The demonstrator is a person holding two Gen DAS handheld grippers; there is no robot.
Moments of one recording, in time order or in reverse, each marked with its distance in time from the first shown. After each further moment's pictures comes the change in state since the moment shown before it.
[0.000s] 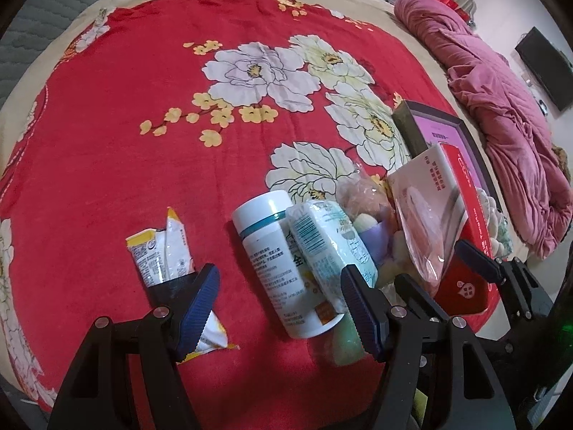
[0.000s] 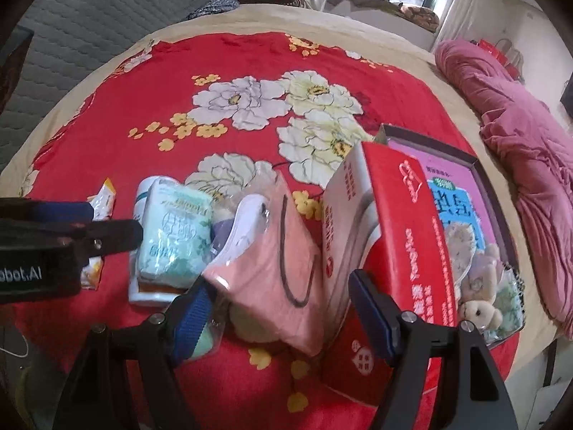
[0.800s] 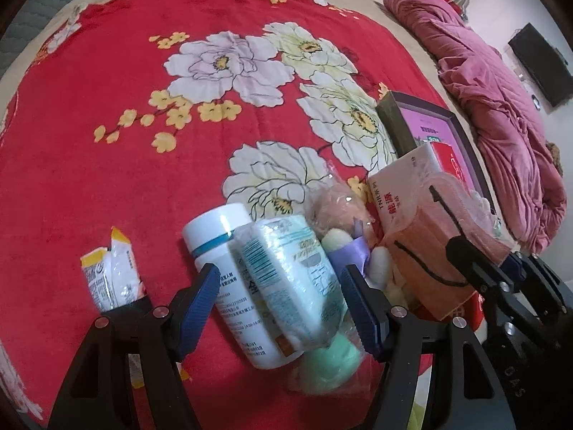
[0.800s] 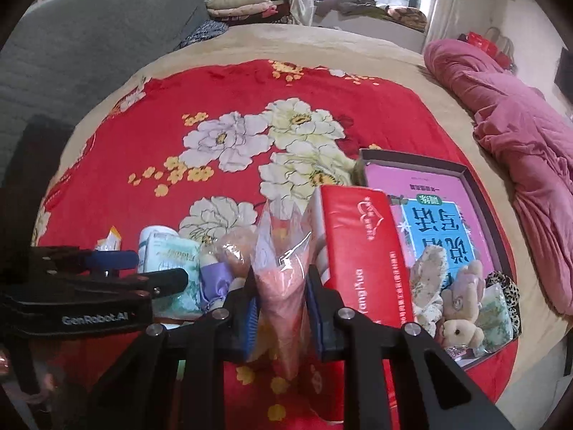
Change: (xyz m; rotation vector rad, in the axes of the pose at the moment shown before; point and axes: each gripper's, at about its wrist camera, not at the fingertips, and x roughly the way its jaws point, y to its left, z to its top) left arm 0.027 -0.025 0.018 0.016 0.041 -0.048; right arm -0.027 -0.039 0.020 0.085 -0.072 0.062
